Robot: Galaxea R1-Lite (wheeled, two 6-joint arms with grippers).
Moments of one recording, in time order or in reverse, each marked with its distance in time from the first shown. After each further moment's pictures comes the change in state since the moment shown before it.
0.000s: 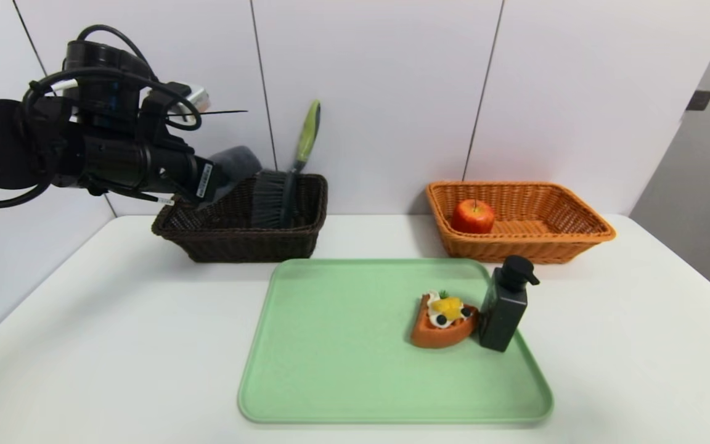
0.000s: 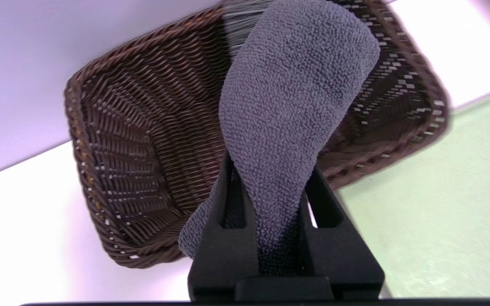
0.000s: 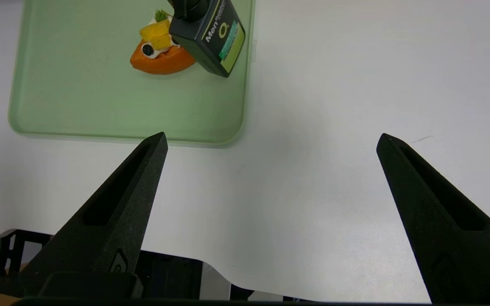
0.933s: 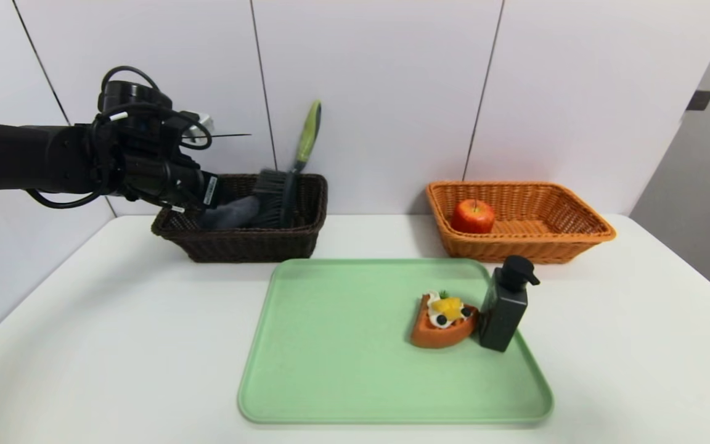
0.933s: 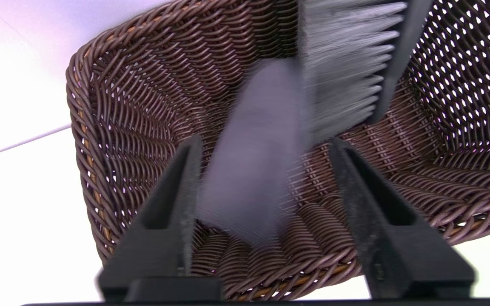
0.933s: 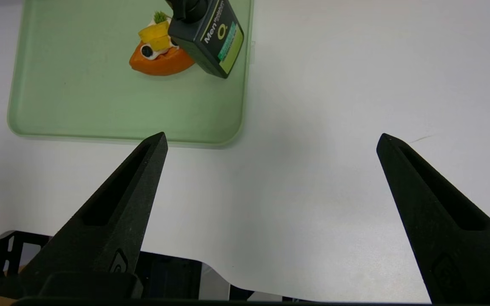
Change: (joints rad) left arm 0.077 0.176 -0.087 -0.029 -0.001 -0.010; right arm 0.000 -0.006 0.000 0.000 -0.005 0.000
